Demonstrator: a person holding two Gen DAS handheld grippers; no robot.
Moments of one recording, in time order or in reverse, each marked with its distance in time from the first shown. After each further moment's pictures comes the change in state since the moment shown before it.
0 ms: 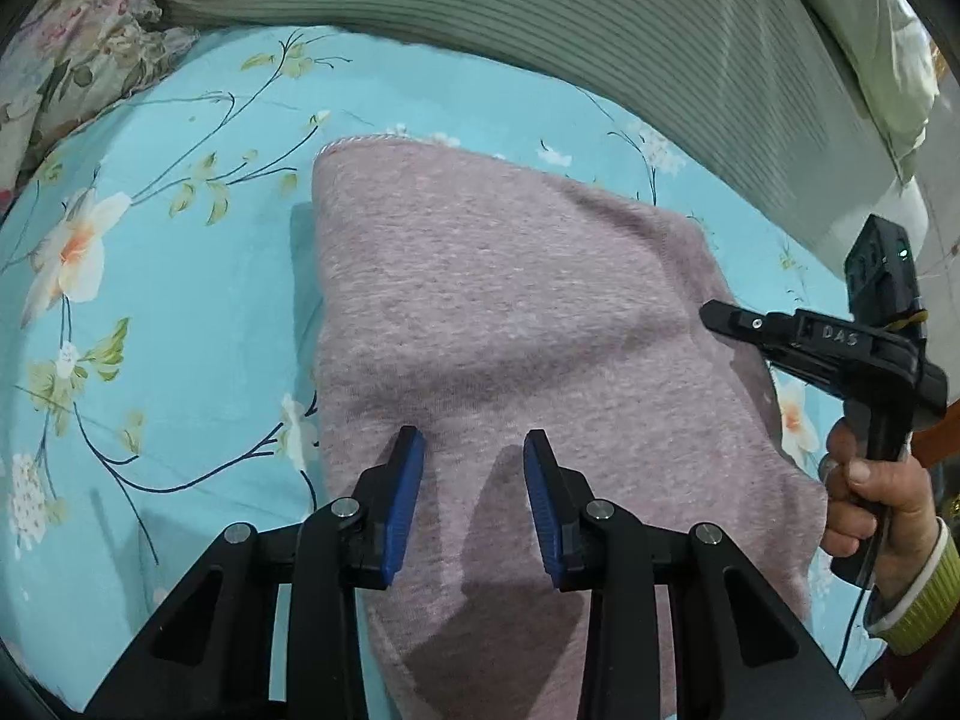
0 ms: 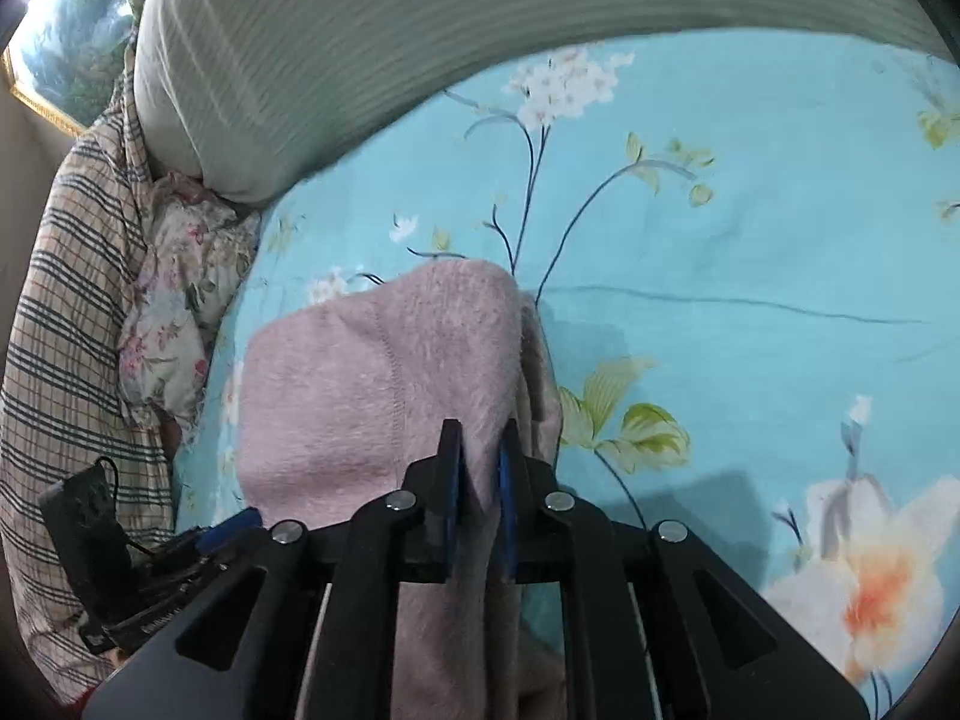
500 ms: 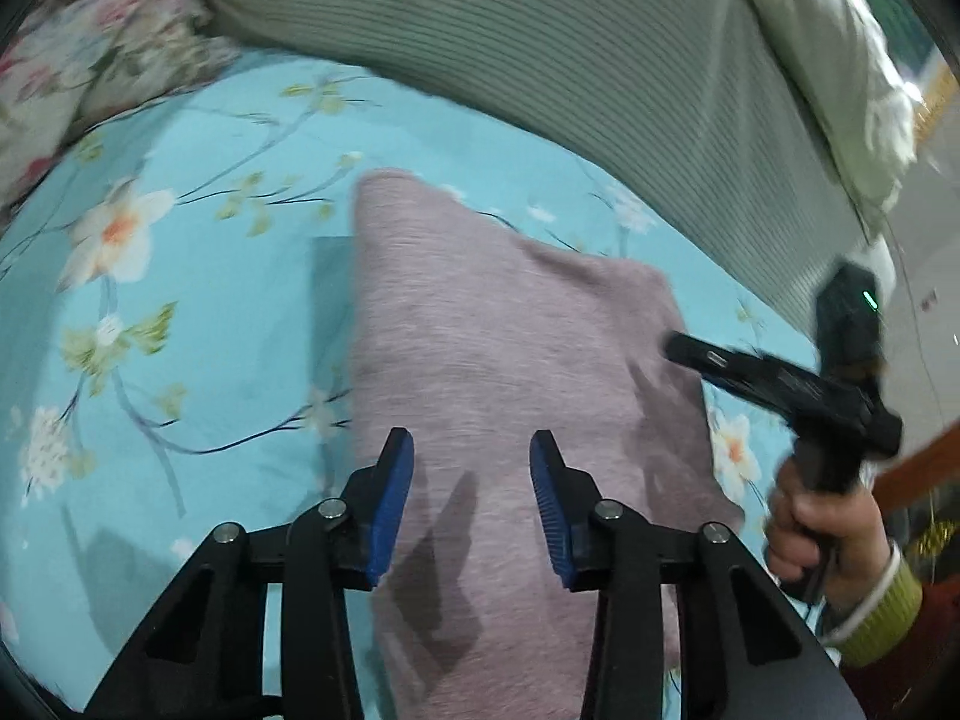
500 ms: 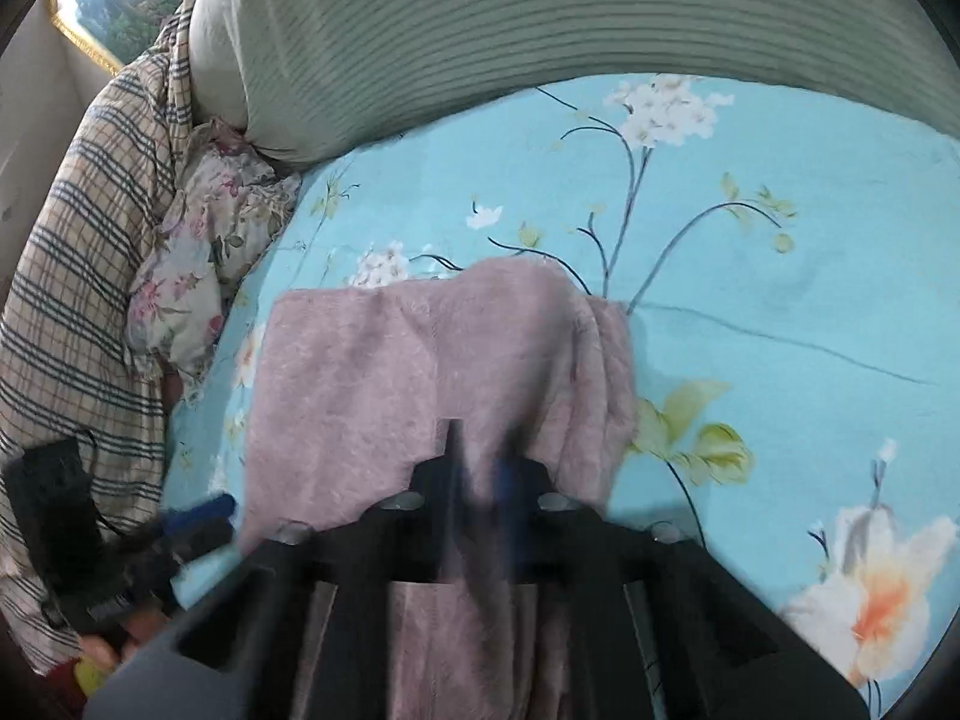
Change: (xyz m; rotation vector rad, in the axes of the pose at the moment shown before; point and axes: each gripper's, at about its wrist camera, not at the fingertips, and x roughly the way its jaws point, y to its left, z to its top) left arm -0.053 0.015 -0.013 -0.079 -0.090 -0.093; right arm 0.007 0.039 0.001 -0.134 0.019 0.017
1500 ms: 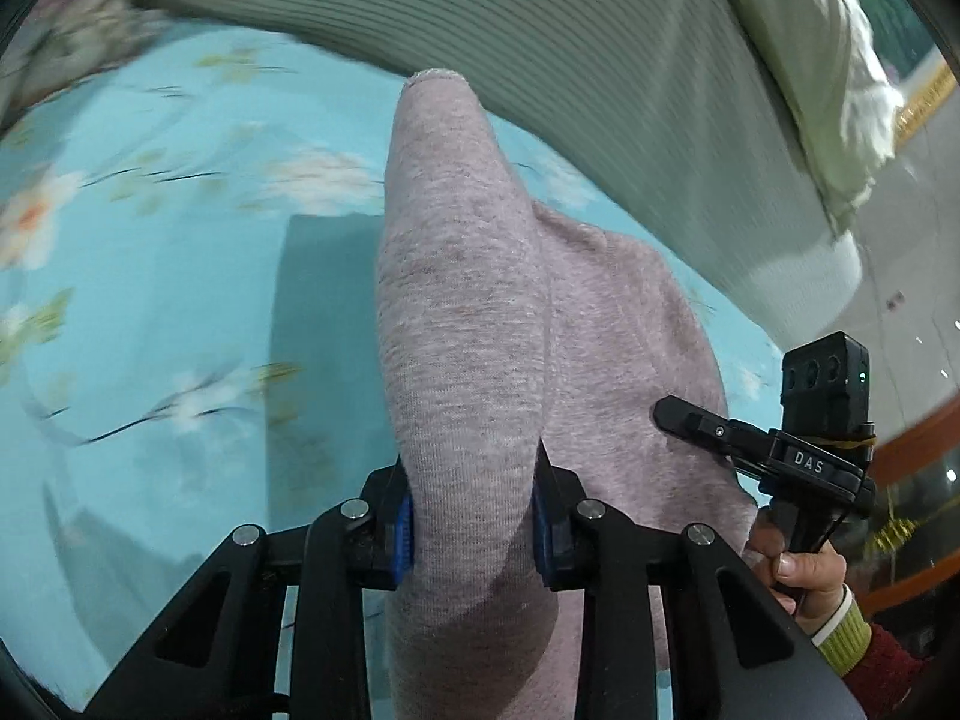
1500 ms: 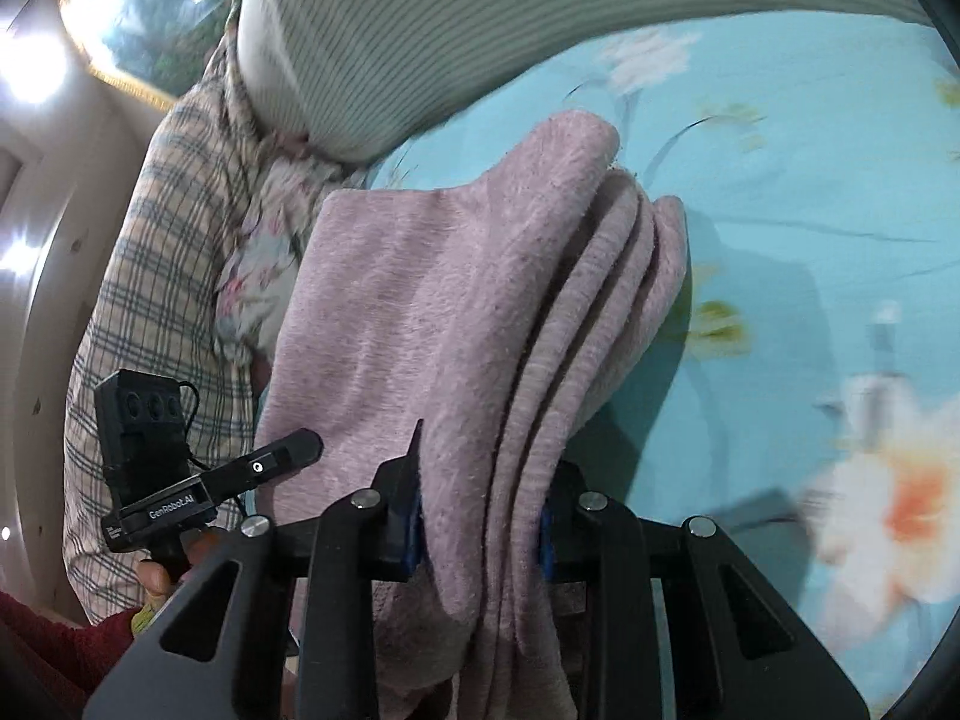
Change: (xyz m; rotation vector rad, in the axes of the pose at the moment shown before) left arm 0.009 -0.018 -0.004 -0.047 0.050 -0.094; right arm -0.024 -0.028 -0.054 0.055 0.047 0.233
